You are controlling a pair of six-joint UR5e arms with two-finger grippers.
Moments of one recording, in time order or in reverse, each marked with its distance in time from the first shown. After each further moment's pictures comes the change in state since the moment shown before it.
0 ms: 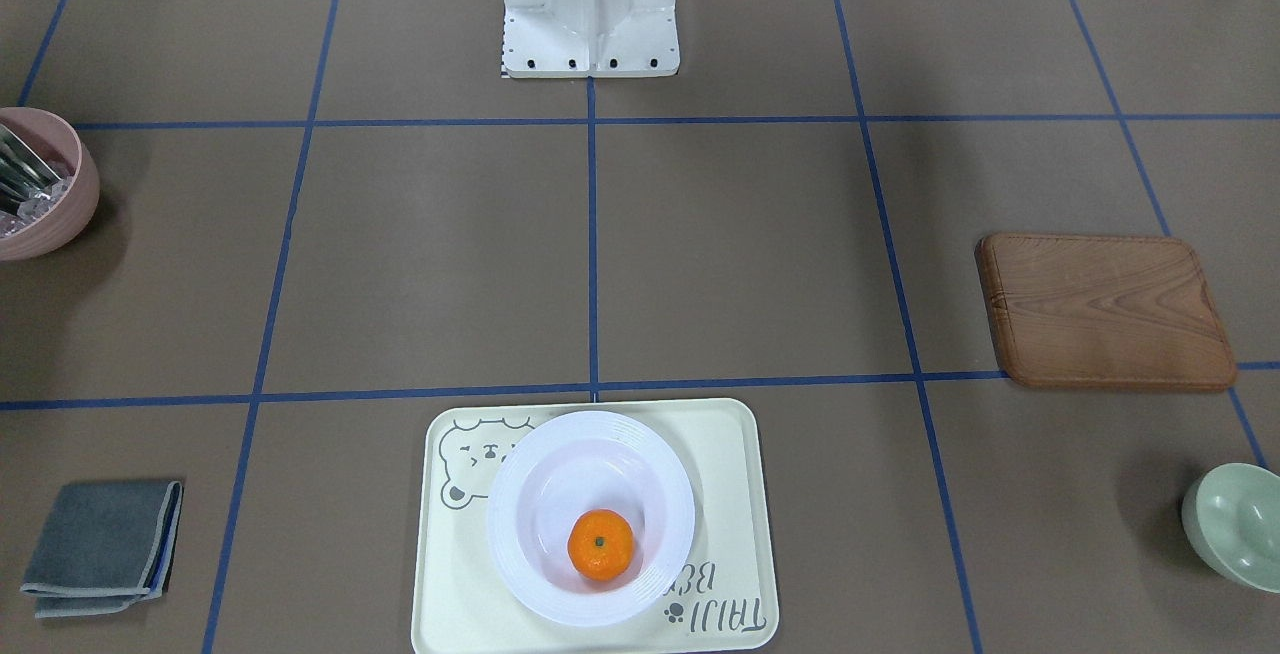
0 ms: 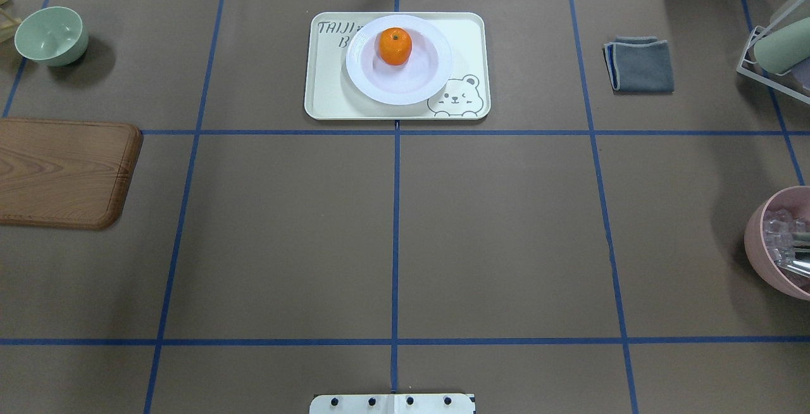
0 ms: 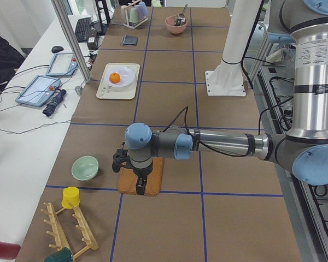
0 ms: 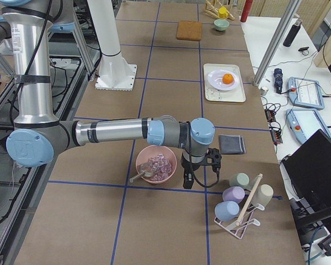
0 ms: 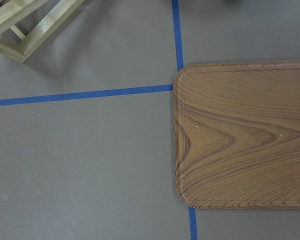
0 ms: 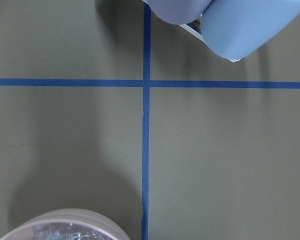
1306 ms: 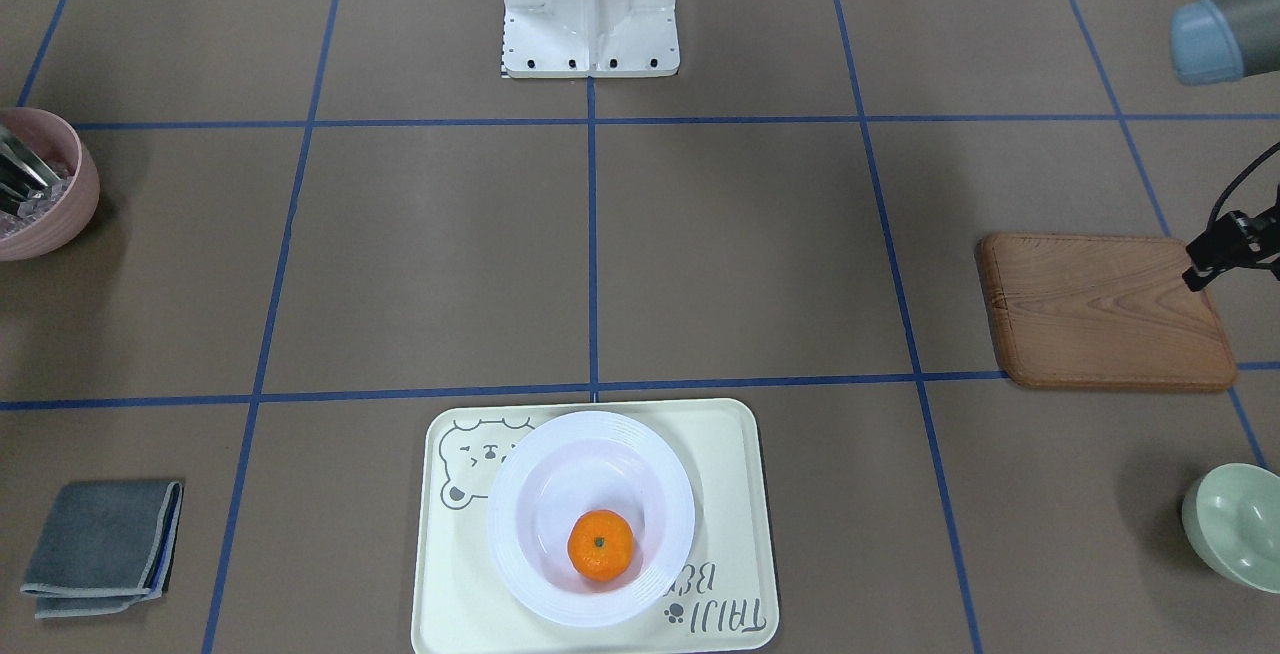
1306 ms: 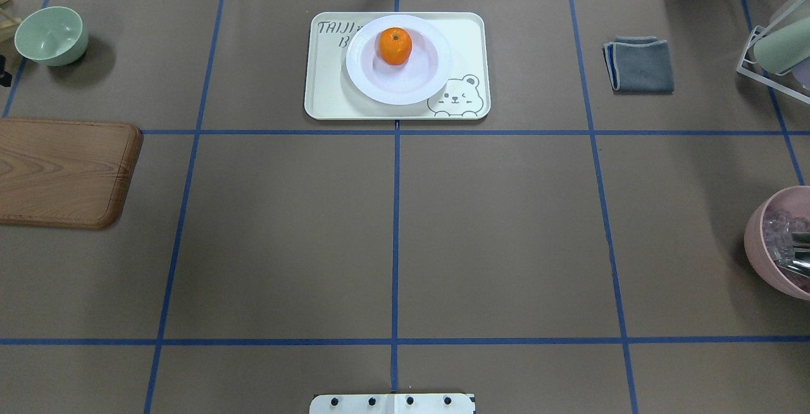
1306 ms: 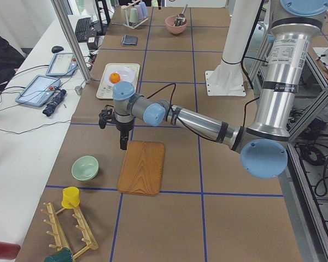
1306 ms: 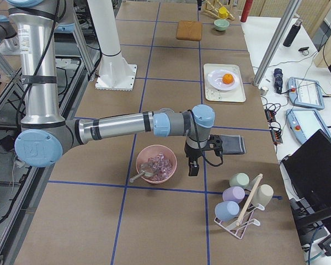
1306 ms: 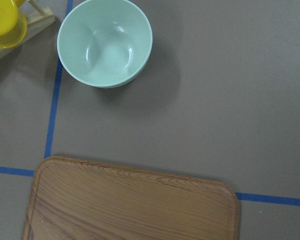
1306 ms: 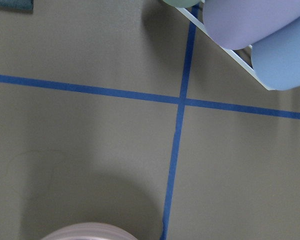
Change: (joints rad) left arm 0.210 -0.186 -0.020 -0.119 0.048 -0.479; right arm -0.100 0.005 0.058 0.037 -0.060 0.028
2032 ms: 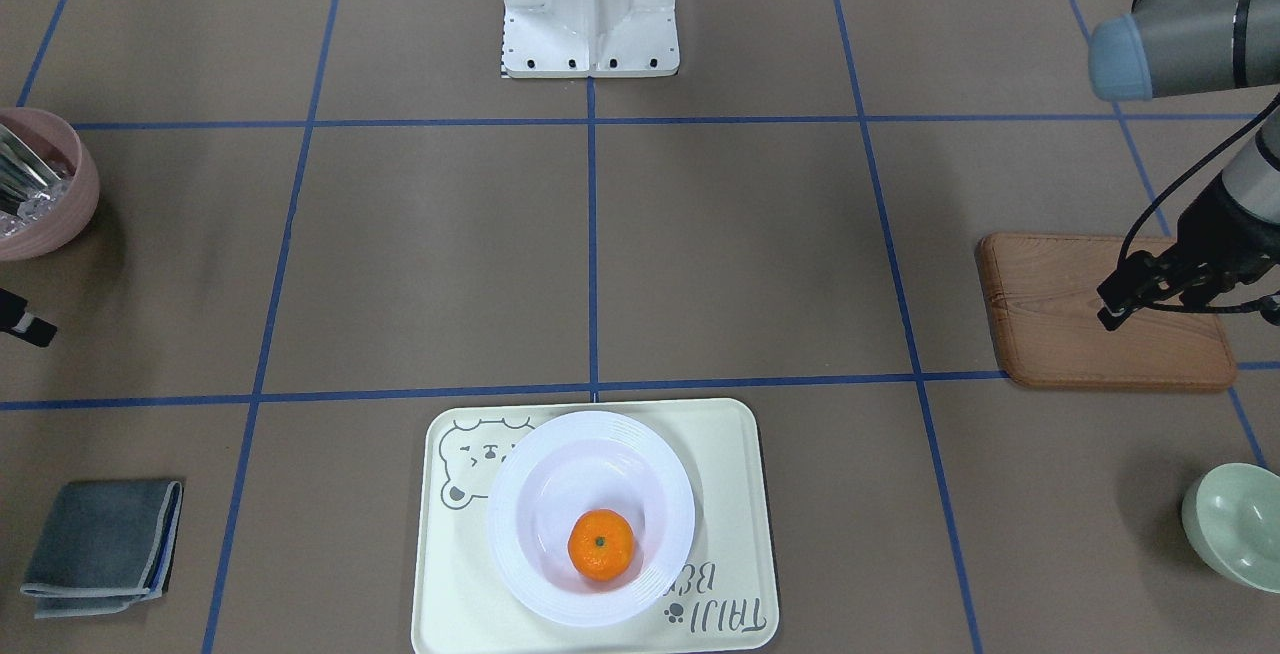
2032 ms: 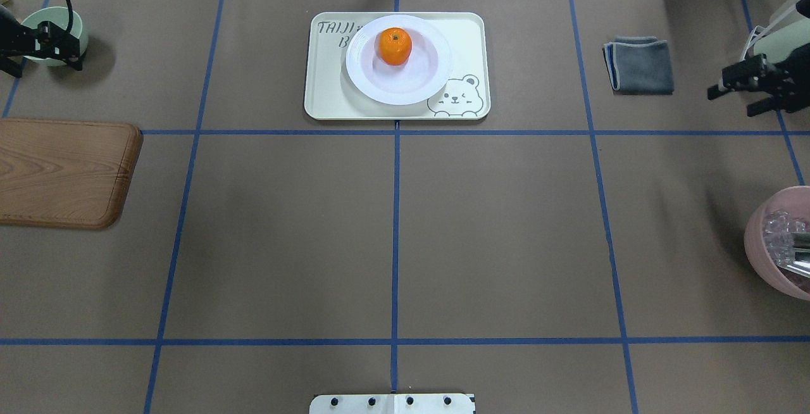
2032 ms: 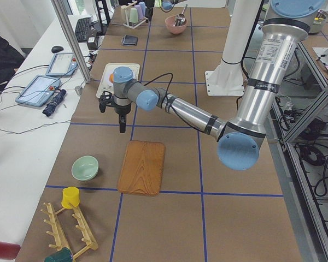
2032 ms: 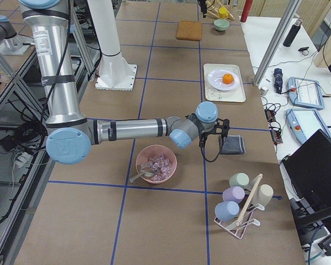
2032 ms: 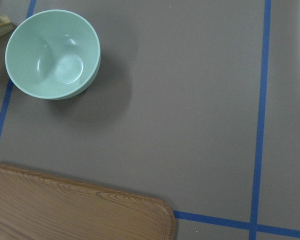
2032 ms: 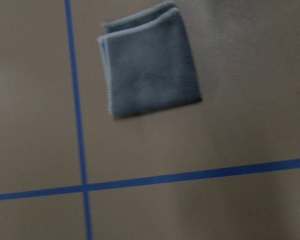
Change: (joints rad) left arm 0.153 -0.137 0.005 -0.011 0.101 -0.322; right arm -0.178 0.072 -0.232 0.769 0.215 0.810
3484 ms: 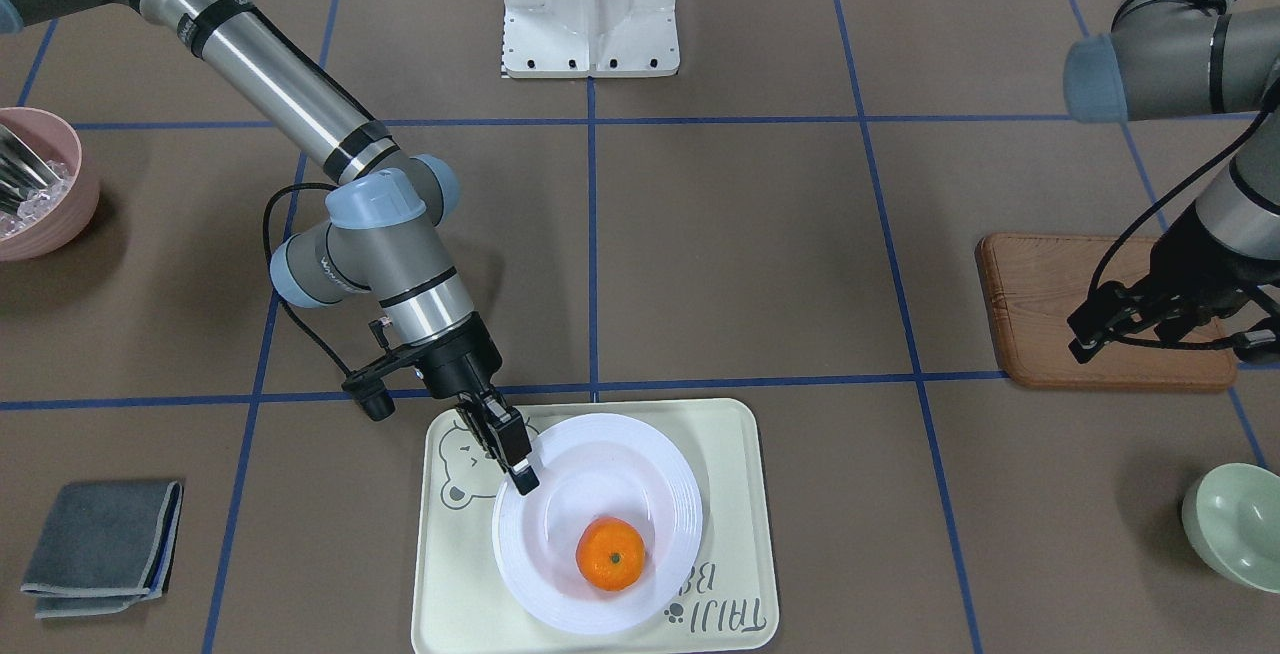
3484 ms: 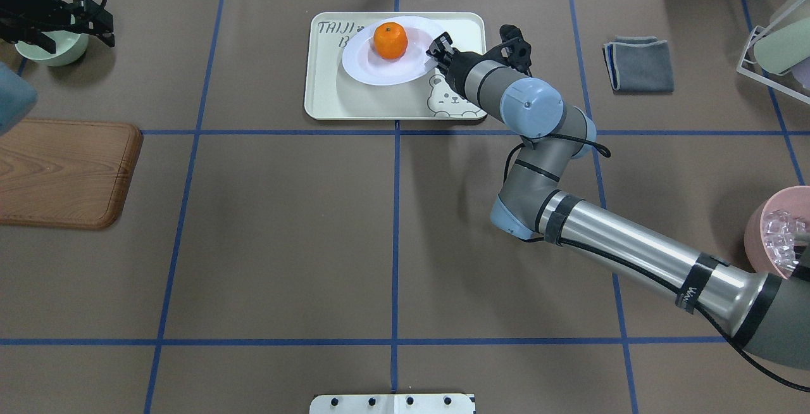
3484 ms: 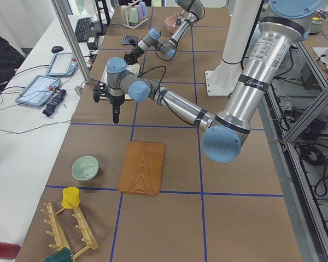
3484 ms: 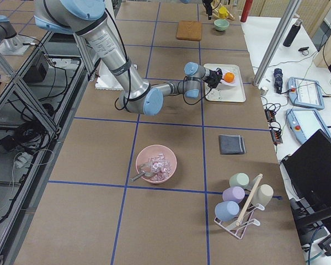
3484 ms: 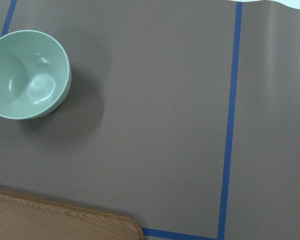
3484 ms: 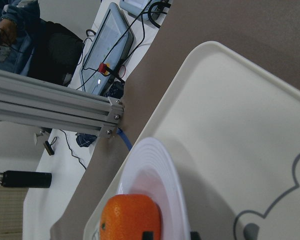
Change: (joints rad) left arm 0.021 -0.131 0.069 0.010 0.007 -0.029; right arm -0.609 0.674 -0.511 0.591 -0.997 1.139
